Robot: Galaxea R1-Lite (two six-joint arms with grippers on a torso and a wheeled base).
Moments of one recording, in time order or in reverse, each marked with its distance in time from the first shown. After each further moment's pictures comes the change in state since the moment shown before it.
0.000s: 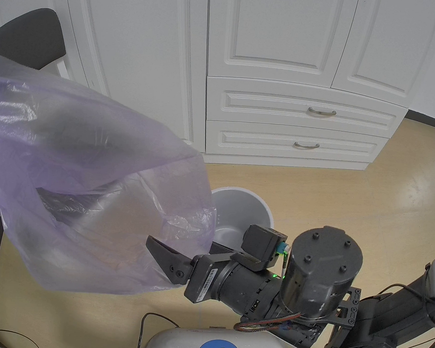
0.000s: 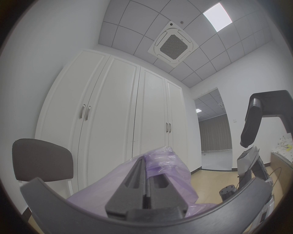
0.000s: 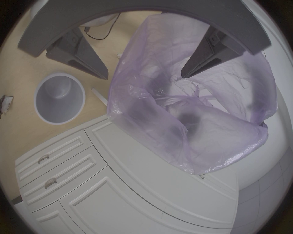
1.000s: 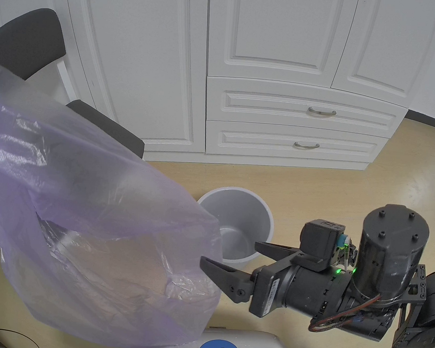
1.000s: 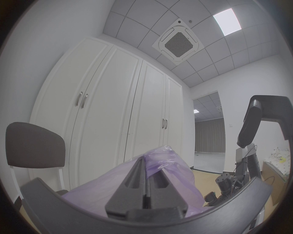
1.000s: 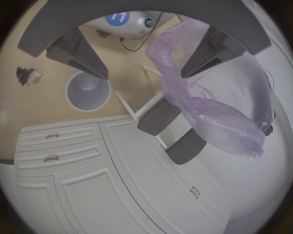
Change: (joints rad) left arm -0.028 0.037 0.014 0.011 0.000 -0.084; right arm -0.045 -0.283 0.061 0.406 -0.005 -0.191
